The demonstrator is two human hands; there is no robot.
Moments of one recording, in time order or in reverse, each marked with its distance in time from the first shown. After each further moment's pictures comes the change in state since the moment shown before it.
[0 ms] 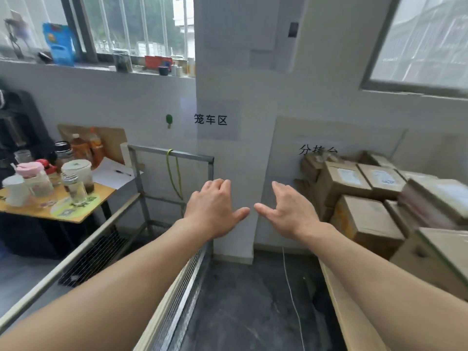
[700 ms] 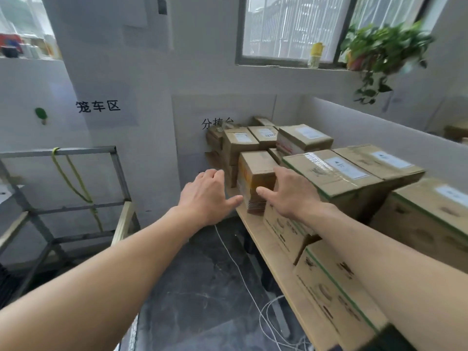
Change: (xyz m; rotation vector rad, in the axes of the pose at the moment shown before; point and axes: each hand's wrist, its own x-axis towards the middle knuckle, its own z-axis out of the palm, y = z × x) left_hand -0.095 0.149 0.004 -0.133 -0.140 0.434; right_hand -0.208 0.089 -0.075 -0.121 0.227 0.403
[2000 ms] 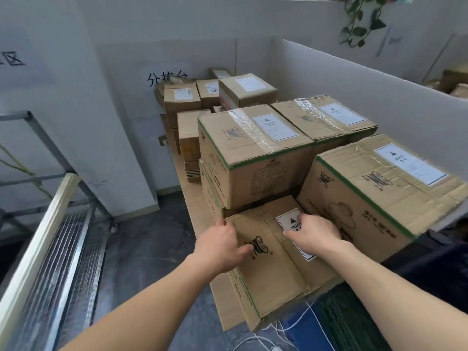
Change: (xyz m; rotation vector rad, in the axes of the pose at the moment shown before) left_hand 0.007 0.251 0.226 -0.010 -0.454 -0.110; right_hand -0.066 0.358 0.048 -0.115 -0.538 0.407
